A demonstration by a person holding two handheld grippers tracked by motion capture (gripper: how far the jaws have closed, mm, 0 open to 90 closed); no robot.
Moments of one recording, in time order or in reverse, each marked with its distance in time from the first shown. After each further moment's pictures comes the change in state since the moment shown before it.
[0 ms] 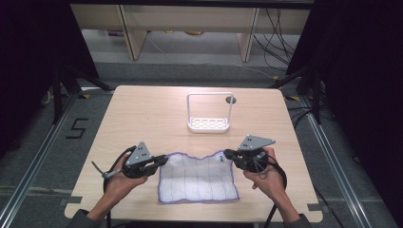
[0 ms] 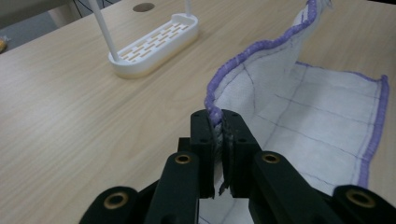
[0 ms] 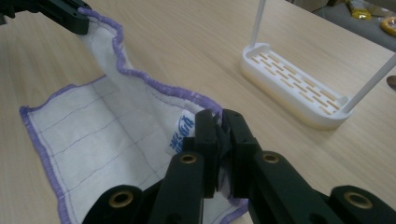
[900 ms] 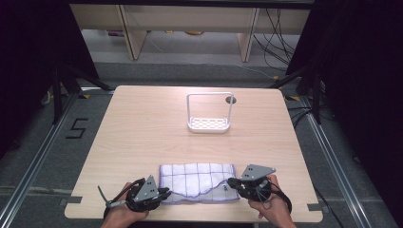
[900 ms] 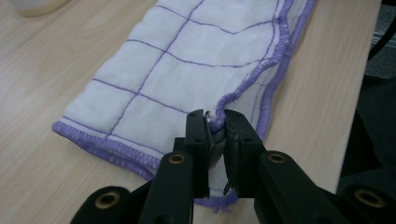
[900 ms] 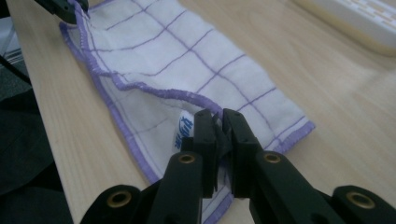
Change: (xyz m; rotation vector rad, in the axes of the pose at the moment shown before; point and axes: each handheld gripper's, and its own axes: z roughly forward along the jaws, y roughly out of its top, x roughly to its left) left arm -0.057 -0.048 -0.003 0.166 -0.102 0.135; right arm 0.037 -0.063 -0.009 0.120 0.063 -0.011
